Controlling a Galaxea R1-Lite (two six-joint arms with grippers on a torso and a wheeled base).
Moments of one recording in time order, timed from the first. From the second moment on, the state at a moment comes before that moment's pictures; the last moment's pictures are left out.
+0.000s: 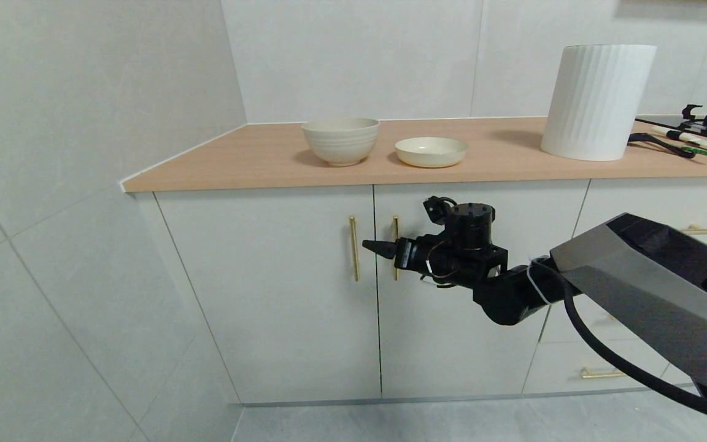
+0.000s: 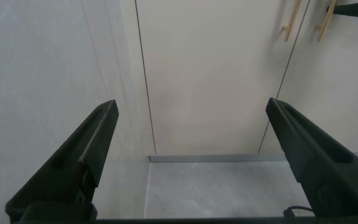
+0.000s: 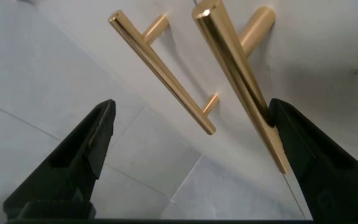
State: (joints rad) left arm 0.00 0.00 0.00 0.00 0.01 0.00; right arm 0.54 2.39 -1.47 -0.80 0.34 0.51
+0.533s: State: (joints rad) left arm 0.00 0.00 0.00 0.00 0.01 0.00; right arm 0.54 2.37 -1.43 -0.79 0.35 0.51
